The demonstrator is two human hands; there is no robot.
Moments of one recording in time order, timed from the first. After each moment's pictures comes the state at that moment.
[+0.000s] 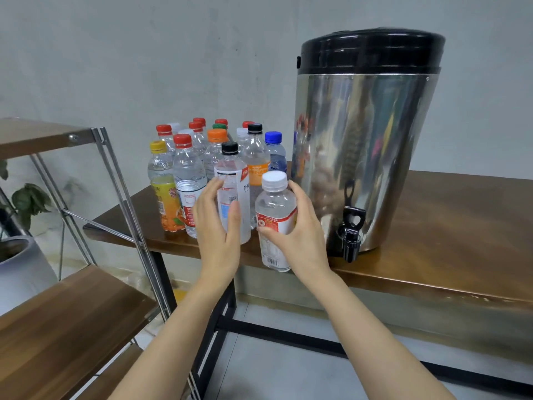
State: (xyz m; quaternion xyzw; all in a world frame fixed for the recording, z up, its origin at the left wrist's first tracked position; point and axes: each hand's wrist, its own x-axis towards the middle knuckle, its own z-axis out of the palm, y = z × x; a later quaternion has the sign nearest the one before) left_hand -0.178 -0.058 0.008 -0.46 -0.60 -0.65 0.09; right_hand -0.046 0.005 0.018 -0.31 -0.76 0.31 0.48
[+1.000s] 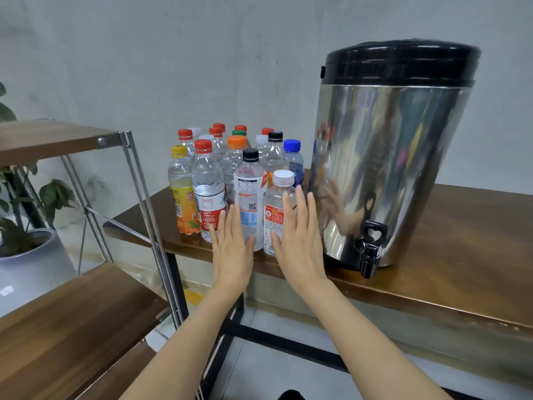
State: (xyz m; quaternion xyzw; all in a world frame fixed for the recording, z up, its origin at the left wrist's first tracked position) left_hand -0.217 -0.022 -0.047 -0.47 -0.77 -0.41 0.11; right_hand -0.087 0.031 -0.011 -0.34 -0.83 -0.10 0.42
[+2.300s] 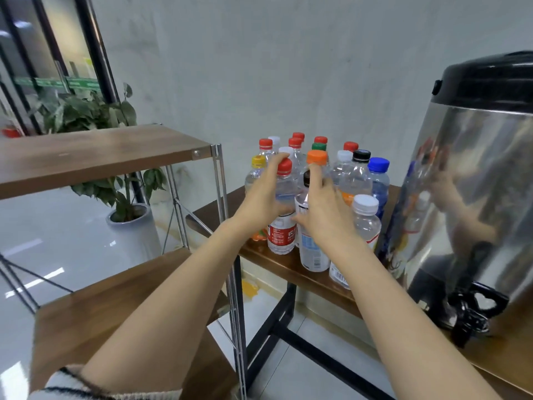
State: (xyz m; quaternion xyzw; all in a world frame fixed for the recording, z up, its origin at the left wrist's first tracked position) left_hand -0.300 -0.049 0.088 -0.56 -0.68 -0.48 0.02; right_hand -0.176 0.029 0.093 -0.28 -0.91 0.06 0.31
